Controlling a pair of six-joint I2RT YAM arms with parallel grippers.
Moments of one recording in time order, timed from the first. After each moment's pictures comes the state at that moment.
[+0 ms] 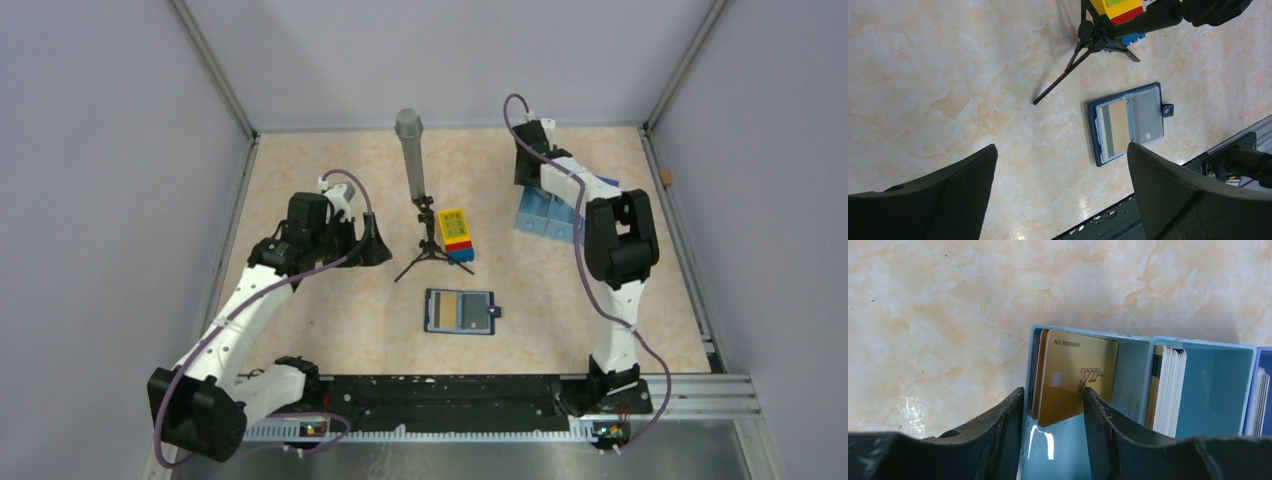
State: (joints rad) left arm -0.28 1.07 0.90 -0.60 0.32 -0.34; right arm 0.30 2.09 1.62 -0.39 0.43 0.29
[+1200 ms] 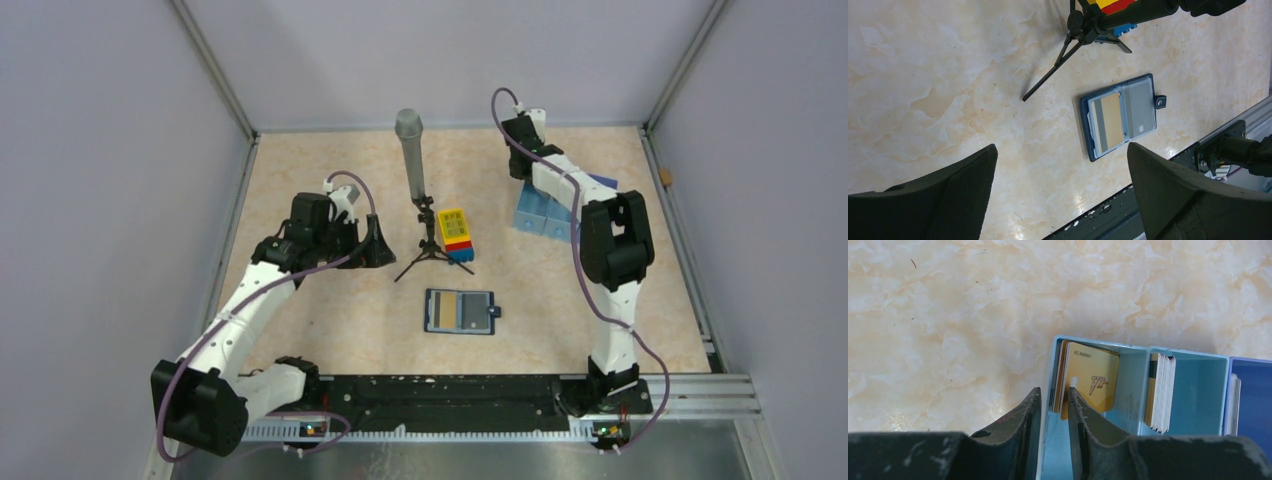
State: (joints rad) left arm -0.28 1.10 0.89 -0.58 0.38 -0.34; right arm 0.35 2.09 1.68 -0.39 0.51 0.26
